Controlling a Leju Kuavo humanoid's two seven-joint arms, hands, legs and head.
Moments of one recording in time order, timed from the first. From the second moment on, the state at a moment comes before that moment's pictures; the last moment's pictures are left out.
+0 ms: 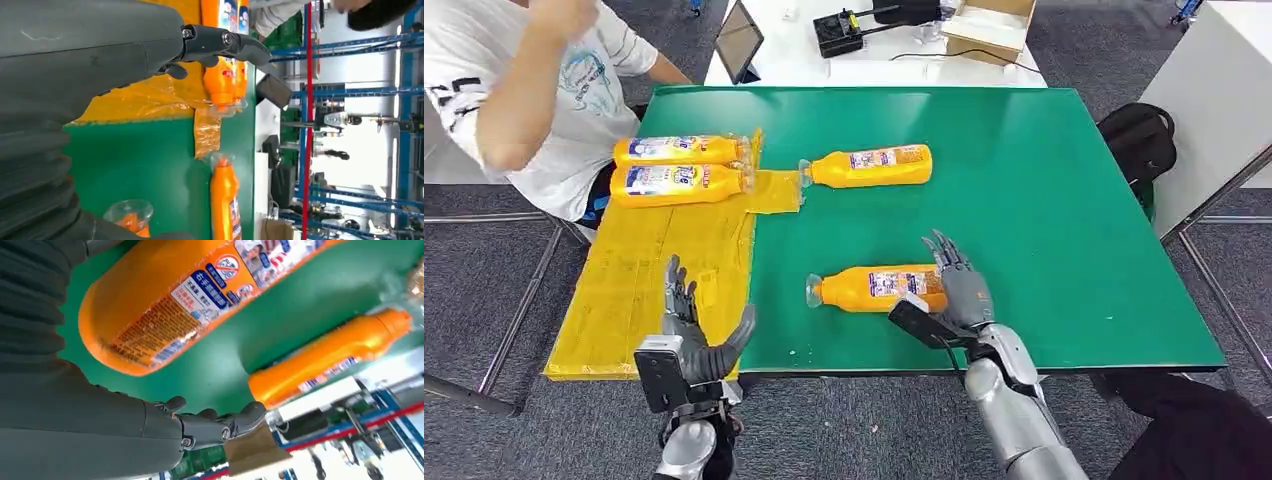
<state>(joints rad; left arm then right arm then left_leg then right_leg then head) -0.03 -0.32 -0.28 -1.29 -0.11 0.48 -0.70 -0.33 0.05 0.09 -0.97 0.85 -0.26 -0.26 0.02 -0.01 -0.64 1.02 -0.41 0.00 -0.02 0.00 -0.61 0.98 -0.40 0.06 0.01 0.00</state>
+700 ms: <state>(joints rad) -0.06 -0.32 -0.27 -1.22 -0.09 0.42 -0.70 -0.52 0.03 0.10 -0.64 0.88 -0.18 -0.21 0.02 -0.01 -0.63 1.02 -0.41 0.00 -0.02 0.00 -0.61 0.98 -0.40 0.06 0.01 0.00</state>
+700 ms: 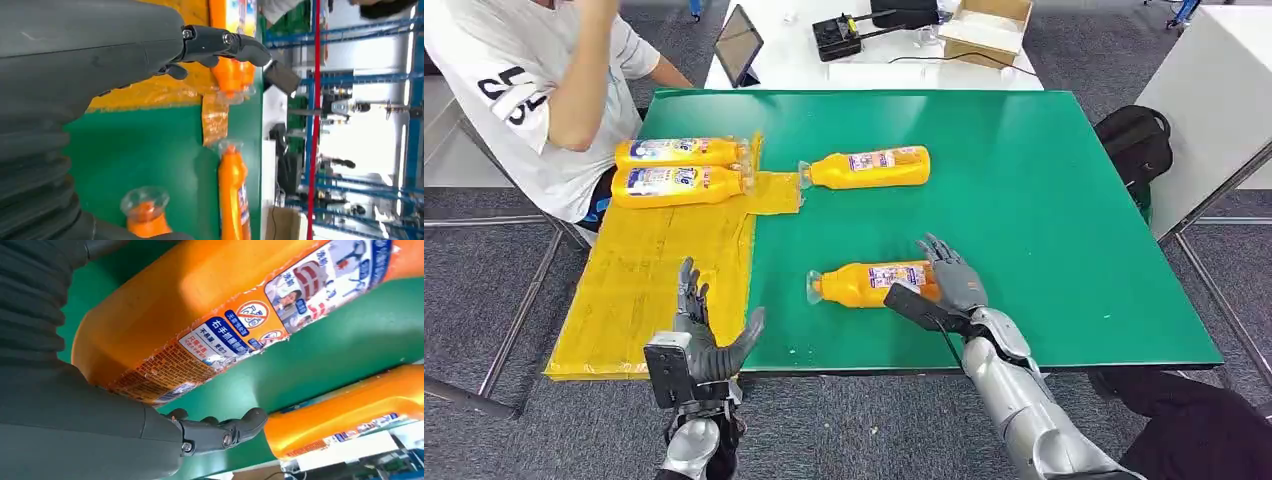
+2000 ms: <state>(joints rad) -0.11 -0.32 -0.29 -1.09 -0.03 0.40 -0.70 -0.71 0.03 0.11 -0.42 0.84 -0.05 -0.20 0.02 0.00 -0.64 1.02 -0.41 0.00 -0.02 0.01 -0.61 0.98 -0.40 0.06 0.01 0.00</state>
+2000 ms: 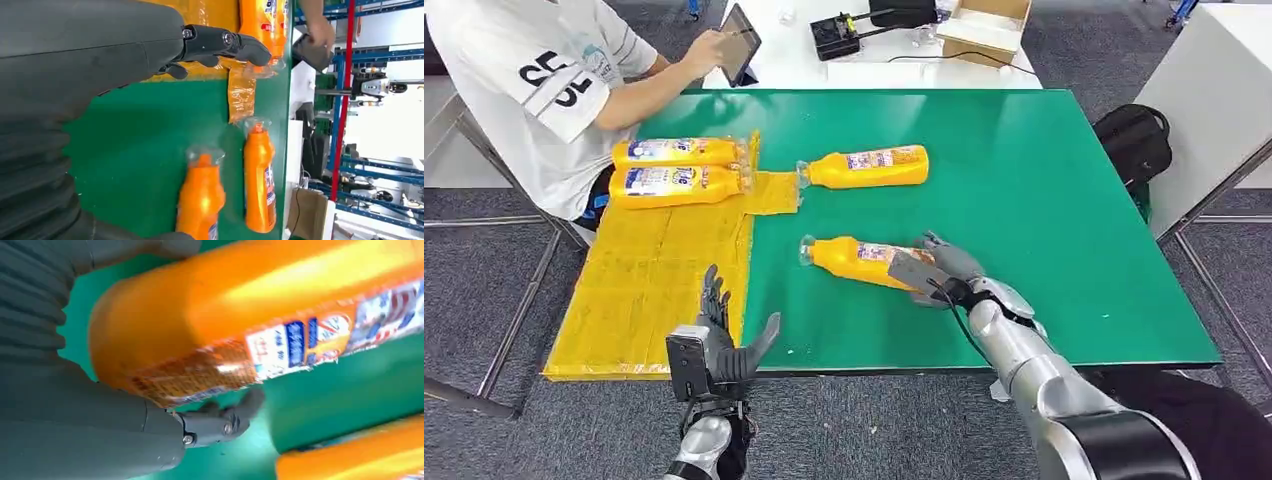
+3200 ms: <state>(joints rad) -0.10 -0.32 -0.28 -1.11 -0.05 0.44 -0.70 -0.27 0.19 0.02 -1.19 0.59 -0.46 -0.51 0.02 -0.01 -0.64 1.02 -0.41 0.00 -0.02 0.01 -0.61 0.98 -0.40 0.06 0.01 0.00</state>
